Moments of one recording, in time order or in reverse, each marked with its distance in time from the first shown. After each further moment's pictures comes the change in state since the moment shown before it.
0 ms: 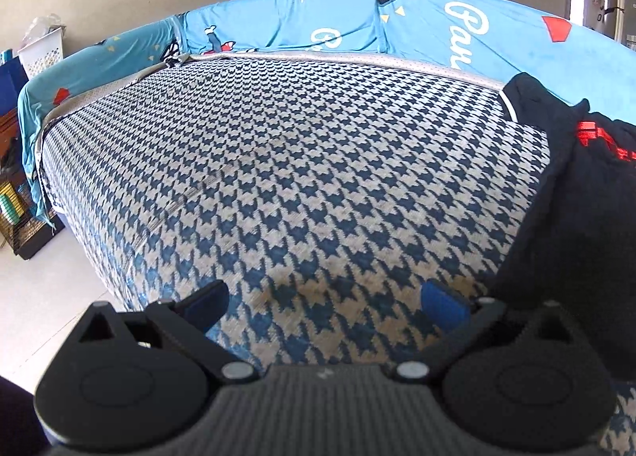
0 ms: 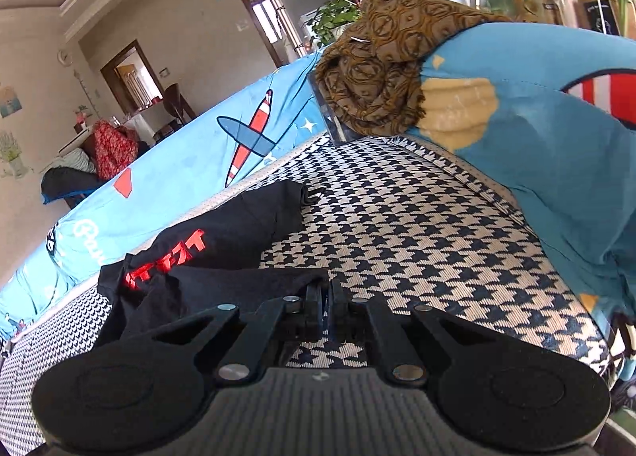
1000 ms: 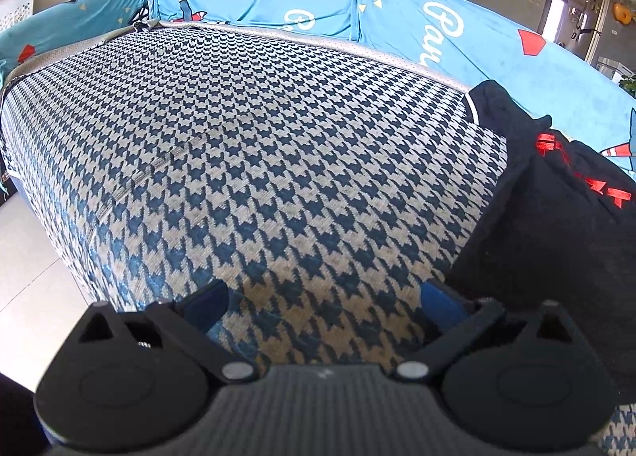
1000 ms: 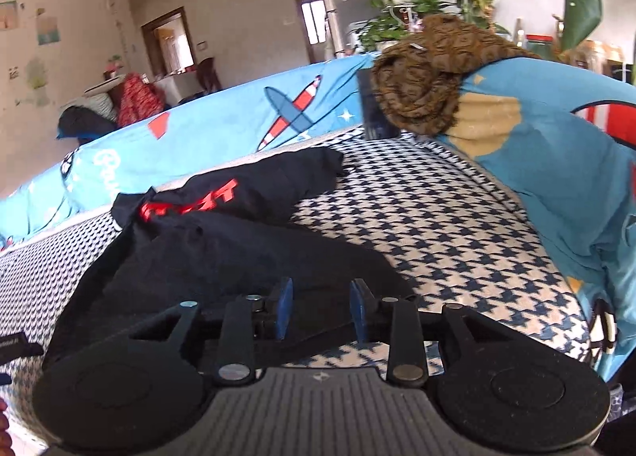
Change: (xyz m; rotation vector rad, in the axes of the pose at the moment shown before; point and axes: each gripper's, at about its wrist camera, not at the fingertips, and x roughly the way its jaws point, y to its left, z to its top) left arm -0.012 0.028 -0.008 -0.056 0.057 -0.193; right arm -0.028 0.044 -0.064 -0.273 0.002 0.004
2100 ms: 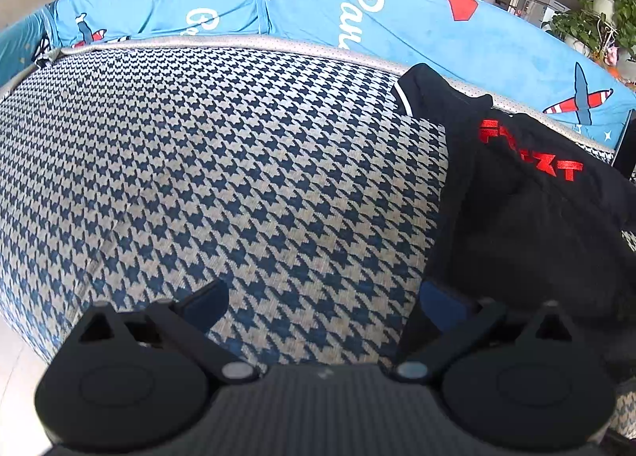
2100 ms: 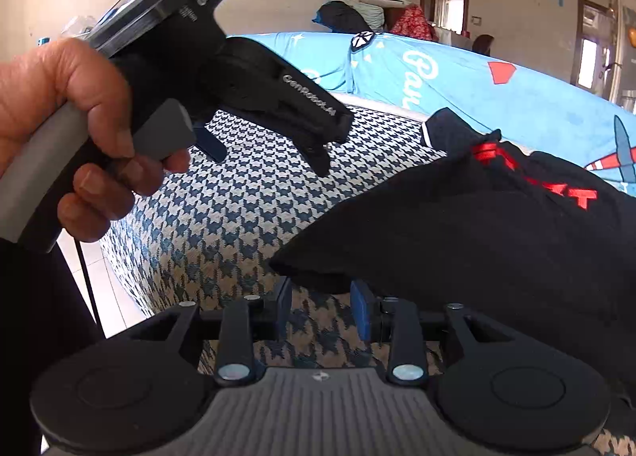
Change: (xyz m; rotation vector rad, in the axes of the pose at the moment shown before) left arm 0.022 -0.030 0.081 0.215 0.139 -0.175; right arm 0.053 0.236 -0.091 -0.618 0.084 0.524
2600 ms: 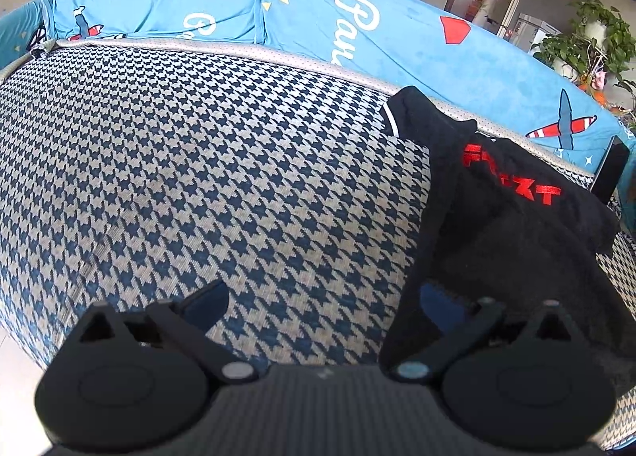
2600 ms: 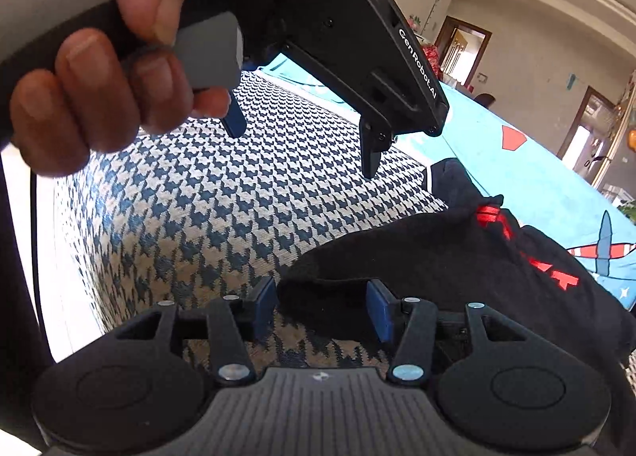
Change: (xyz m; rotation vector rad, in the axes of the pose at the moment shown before) left arm -0.018 0.011 0.003 -0.047 -0.035 -0.070; right arm 0.036 0.041 0.002 -0.271 -0.022 -0.171
